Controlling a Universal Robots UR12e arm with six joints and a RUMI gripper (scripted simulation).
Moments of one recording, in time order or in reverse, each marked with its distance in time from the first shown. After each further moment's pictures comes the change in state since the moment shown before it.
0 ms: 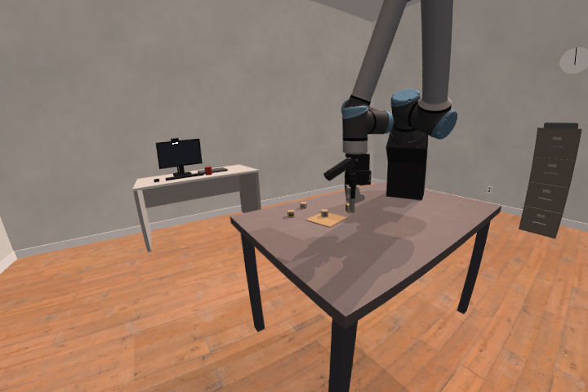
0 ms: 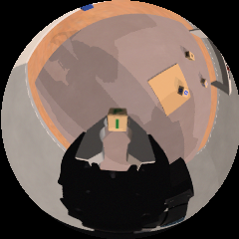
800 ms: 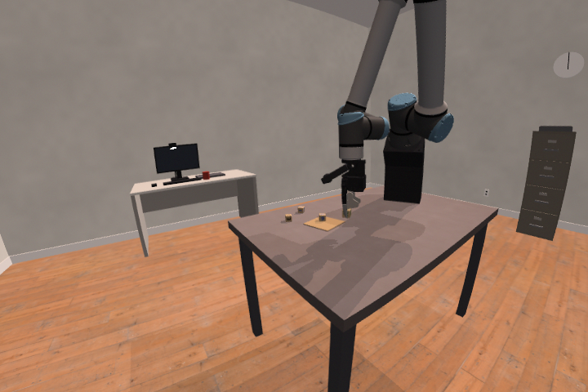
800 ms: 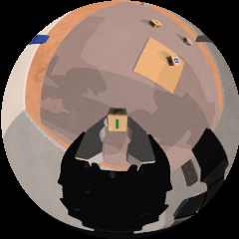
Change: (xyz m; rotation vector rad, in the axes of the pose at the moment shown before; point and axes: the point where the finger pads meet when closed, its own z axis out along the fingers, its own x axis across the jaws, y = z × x) arm 0.005 -0.003 0.007 -0.001 0.000 0.509
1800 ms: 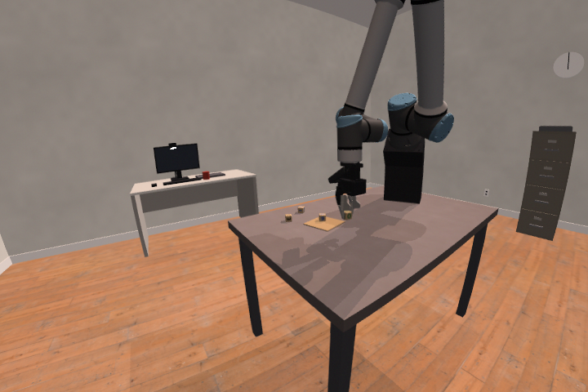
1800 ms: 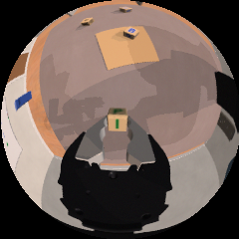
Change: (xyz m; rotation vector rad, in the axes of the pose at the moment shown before) arm 0.003 0.000 0.010 0.000 0.000 0.661
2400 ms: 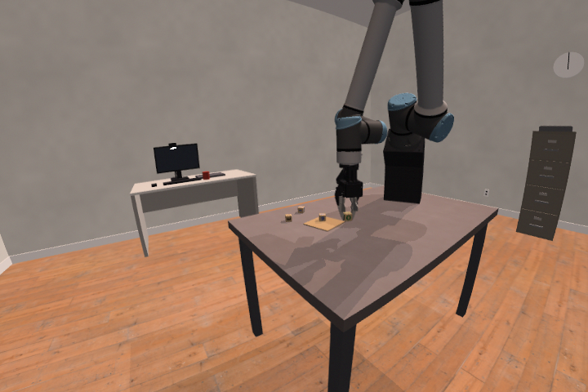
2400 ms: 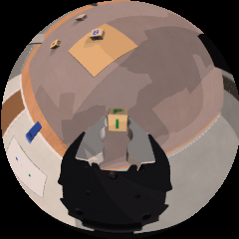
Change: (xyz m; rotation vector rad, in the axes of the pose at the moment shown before) arm 0.002 0.002 0.006 0.000 0.000 0.391
